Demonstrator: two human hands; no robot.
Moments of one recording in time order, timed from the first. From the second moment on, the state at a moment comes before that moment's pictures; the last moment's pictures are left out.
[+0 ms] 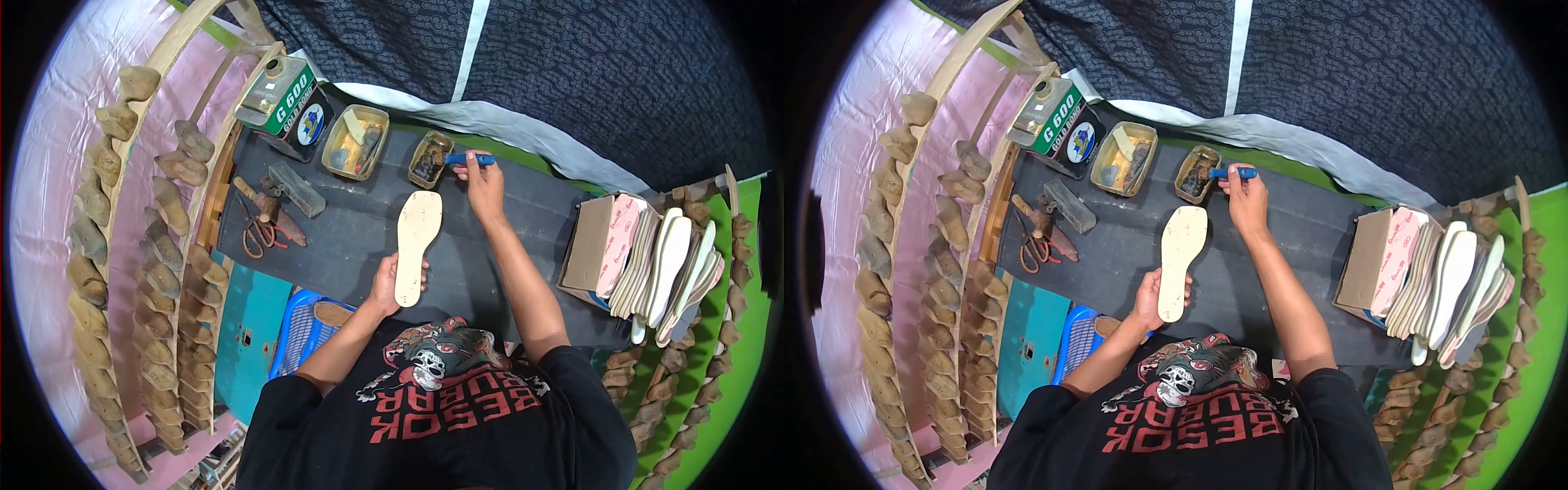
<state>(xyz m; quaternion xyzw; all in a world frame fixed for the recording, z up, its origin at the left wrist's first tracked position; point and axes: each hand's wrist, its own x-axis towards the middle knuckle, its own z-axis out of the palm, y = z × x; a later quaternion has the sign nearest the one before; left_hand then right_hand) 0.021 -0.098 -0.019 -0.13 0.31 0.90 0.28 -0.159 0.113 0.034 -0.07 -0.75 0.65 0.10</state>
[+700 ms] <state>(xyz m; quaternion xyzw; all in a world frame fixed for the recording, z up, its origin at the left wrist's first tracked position) 0.042 -0.081 -0.013 -0.18 0.40 0.87 0.22 -0.155 0.122 0.020 -0.06 -0.73 0.67 0.06</state>
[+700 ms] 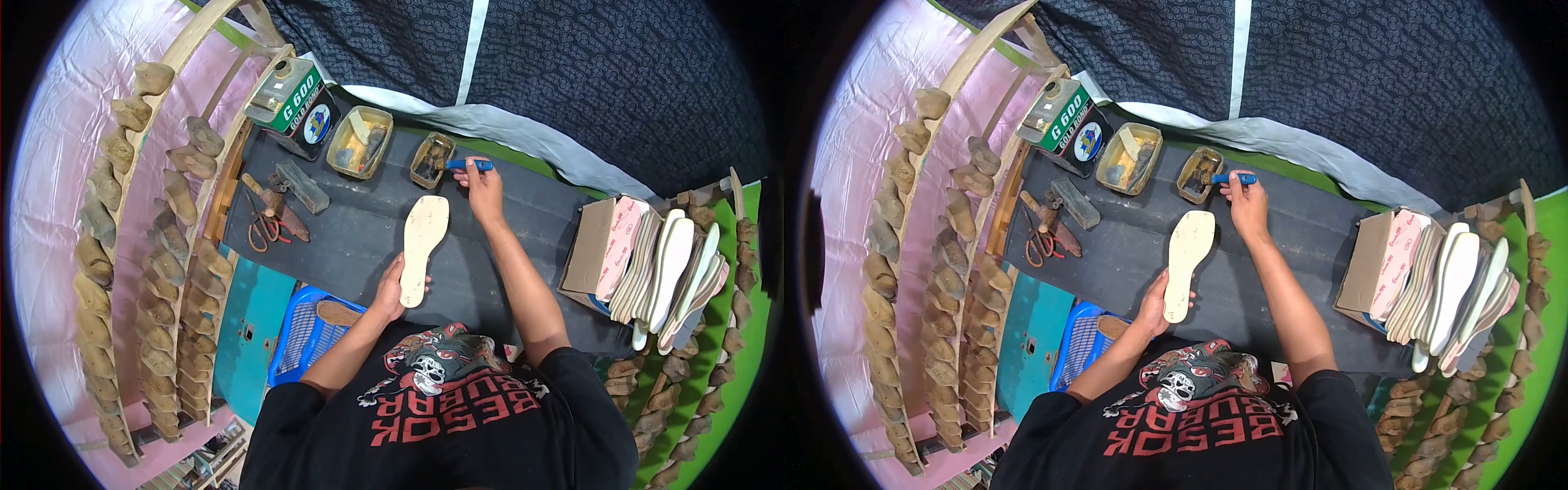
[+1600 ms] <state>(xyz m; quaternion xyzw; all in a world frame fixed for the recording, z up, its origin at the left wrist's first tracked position) 0.055 -0.073 -0.019 -0.18 0.37 0.89 0.21 -0.143 0.125 0.023 -0.02 -0.74 0.67 0.07</state>
